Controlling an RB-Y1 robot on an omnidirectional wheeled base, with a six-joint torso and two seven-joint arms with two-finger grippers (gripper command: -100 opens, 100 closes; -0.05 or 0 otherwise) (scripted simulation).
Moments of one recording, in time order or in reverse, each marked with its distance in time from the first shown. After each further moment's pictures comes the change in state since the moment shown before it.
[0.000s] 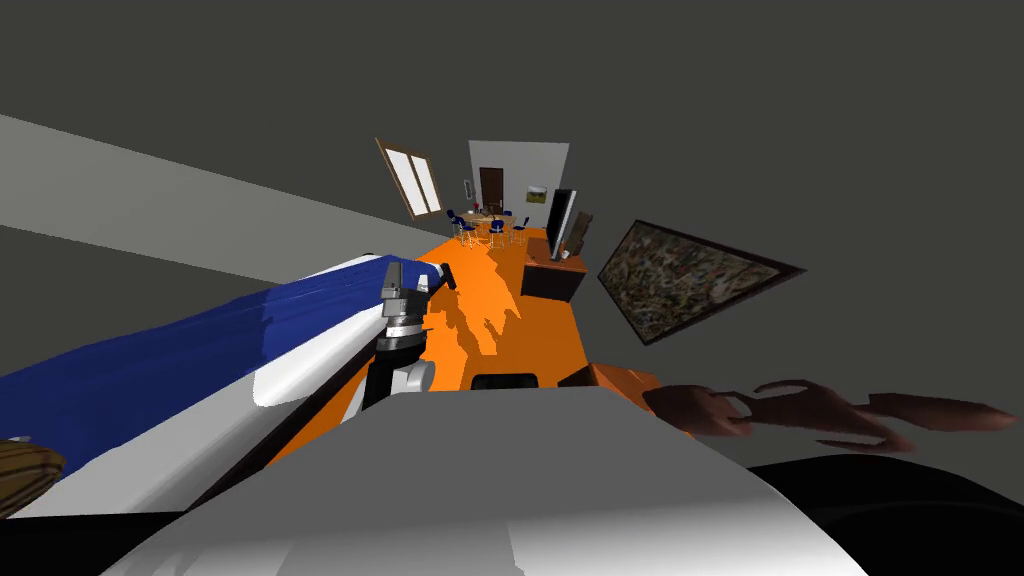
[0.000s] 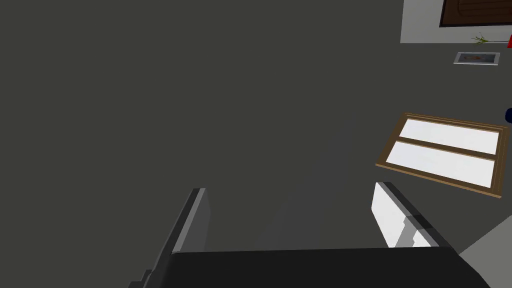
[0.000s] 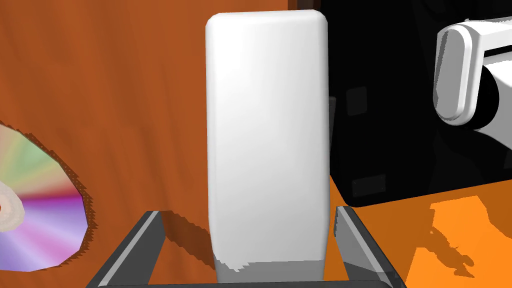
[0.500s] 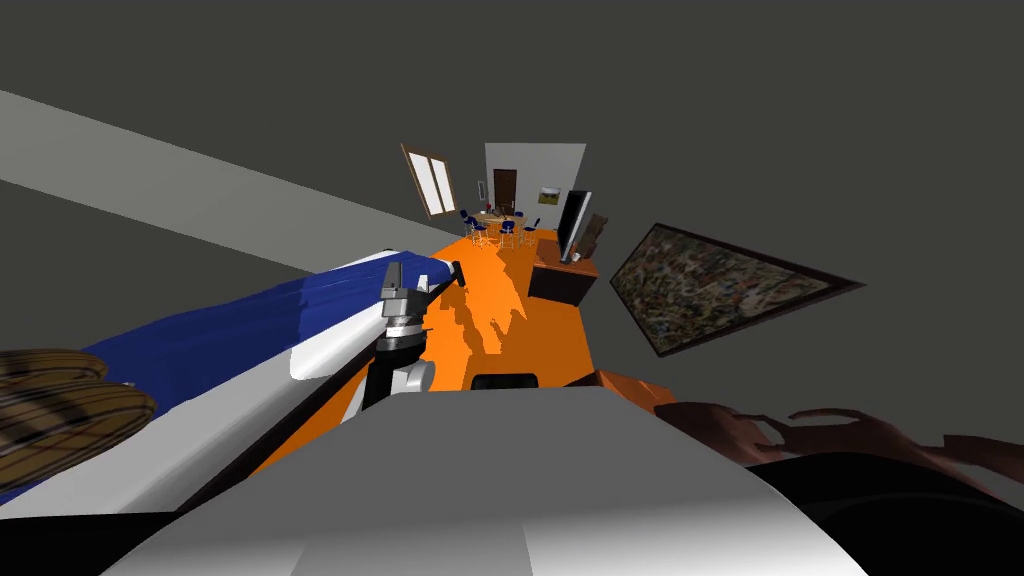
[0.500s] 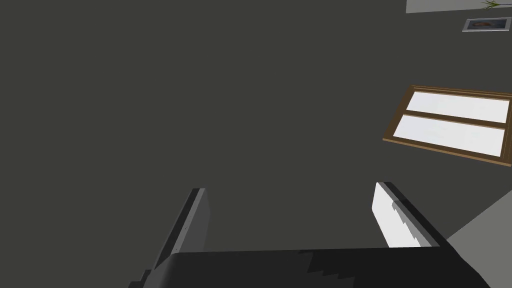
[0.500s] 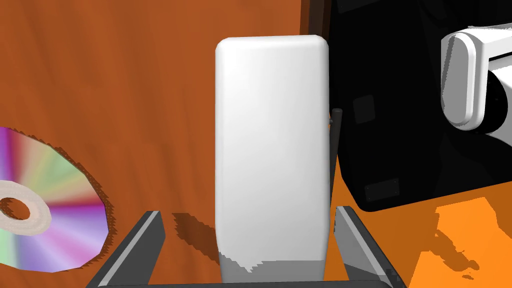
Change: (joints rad) left arm 0.000 0.000 0.000 0.000 0.000 0.000 0.000; right arm 0.065 0.058 -0.113 0.040 -0.041 -0.005 0.107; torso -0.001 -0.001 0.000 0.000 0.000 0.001
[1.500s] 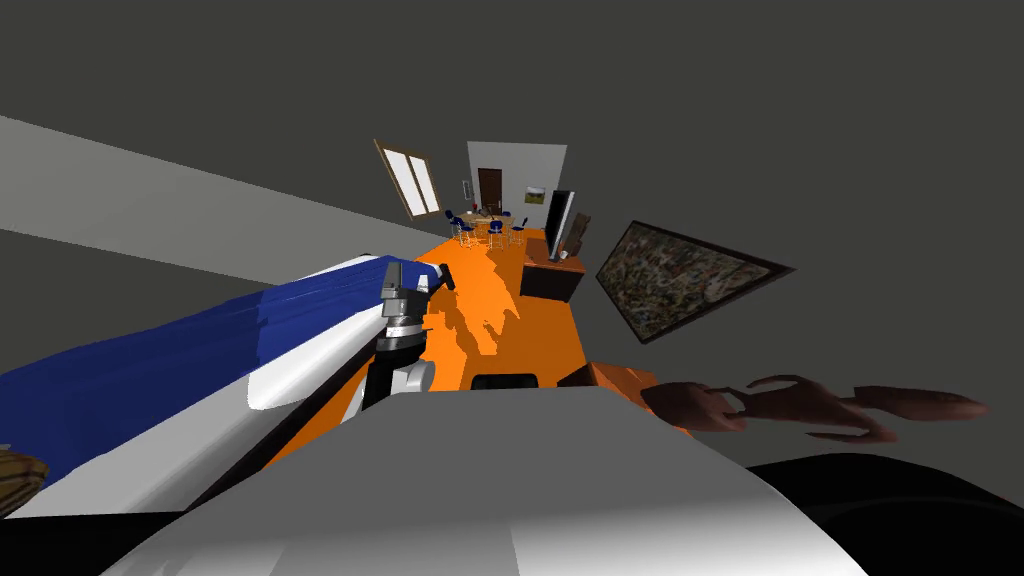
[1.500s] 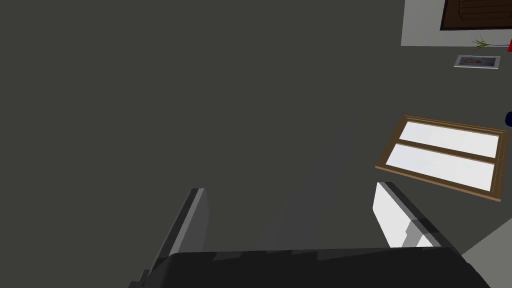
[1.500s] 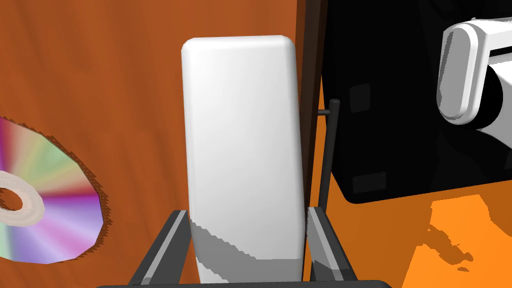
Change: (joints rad) left arm 0.000 0.000 0.000 0.000 0.000 0.000 0.000; right arm -0.035 -0.068 0.099 -0.088 0.051 0.016 -0.105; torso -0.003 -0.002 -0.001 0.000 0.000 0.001
